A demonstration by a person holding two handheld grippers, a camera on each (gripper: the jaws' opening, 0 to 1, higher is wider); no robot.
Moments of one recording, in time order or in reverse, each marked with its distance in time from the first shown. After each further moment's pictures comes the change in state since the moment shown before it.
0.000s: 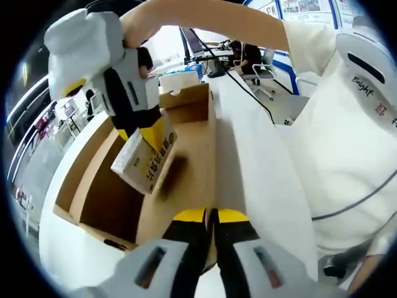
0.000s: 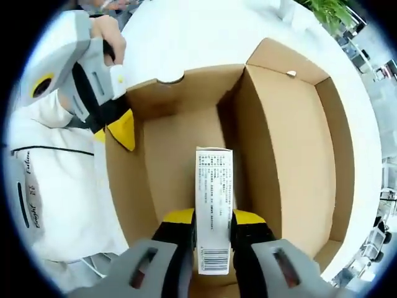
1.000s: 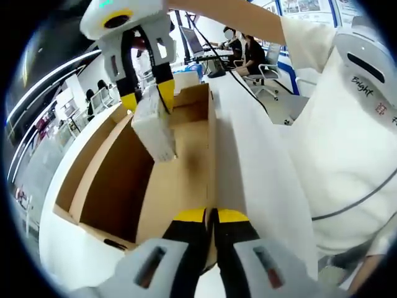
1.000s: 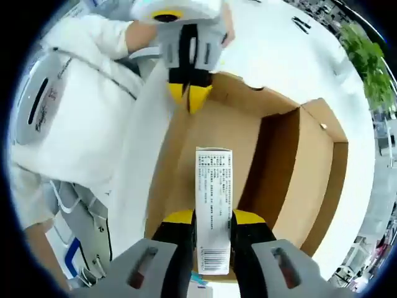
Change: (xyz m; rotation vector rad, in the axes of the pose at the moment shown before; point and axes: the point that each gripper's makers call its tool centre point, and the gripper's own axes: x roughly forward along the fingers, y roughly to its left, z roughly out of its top) left arm 0.000 0.001 -0.001 0.000 0.000 0.002; right arm -0.040 0.026 -0.023 -0.524 0.024 0.019
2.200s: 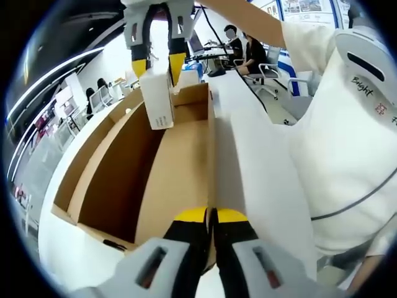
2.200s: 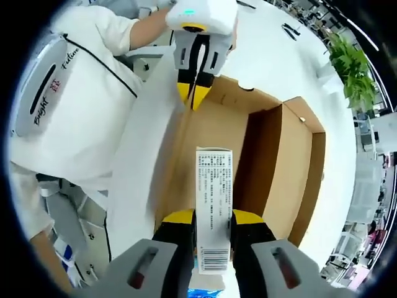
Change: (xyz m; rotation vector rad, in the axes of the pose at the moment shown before) left arm 0.001 0.000 0.000 -0.006 0.007 -0.007; right arm -0.035 -0.002 -0.022 0.075 -0.027 -0.159
